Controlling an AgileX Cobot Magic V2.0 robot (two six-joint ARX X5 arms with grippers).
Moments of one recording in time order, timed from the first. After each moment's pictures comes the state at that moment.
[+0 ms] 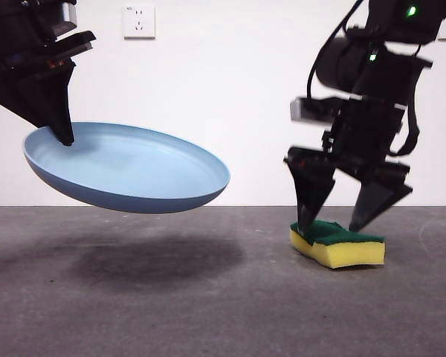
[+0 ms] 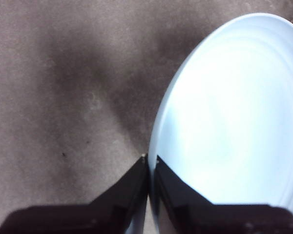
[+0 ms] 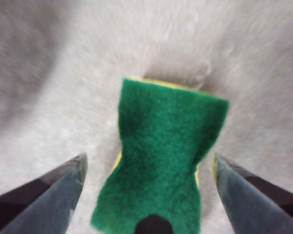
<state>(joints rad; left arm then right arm) -0.25 1.44 1.20 -0.77 0.18 0.02 0.39 1.79 1.18 -0.54 -0.10 -0.08</state>
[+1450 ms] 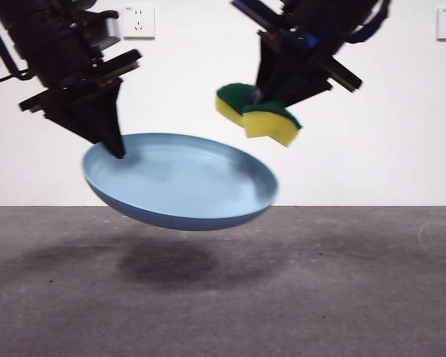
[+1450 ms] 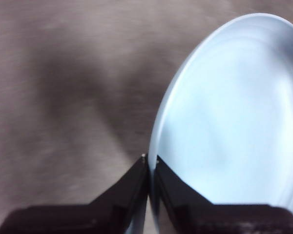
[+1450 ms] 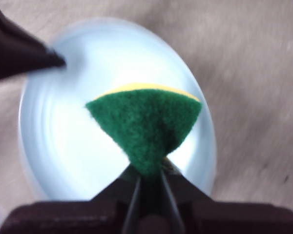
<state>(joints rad) -0.39 1.53 1.20 -0.61 0.19 0.01 0.62 1.49 1.19 -0.47 -0.16 0.14</state>
